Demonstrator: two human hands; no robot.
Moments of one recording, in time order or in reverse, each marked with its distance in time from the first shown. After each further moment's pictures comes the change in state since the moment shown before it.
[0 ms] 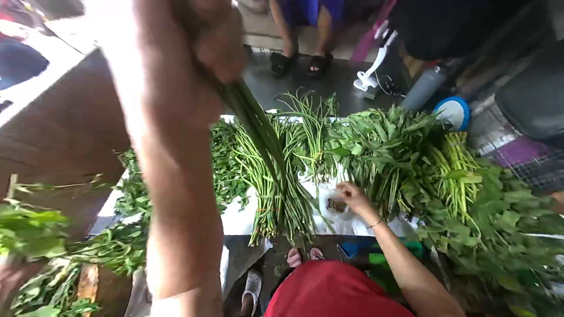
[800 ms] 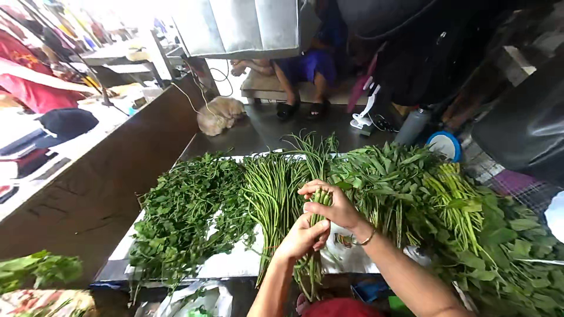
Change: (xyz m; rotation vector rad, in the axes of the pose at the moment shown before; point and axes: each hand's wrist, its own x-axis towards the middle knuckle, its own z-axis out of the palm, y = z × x) left_hand -0.152 -0.193 0.027 -0.401 -0.337 -0.546; right_hand -0.006 -0.199 -0.021 0.475 -0.060 -0.649
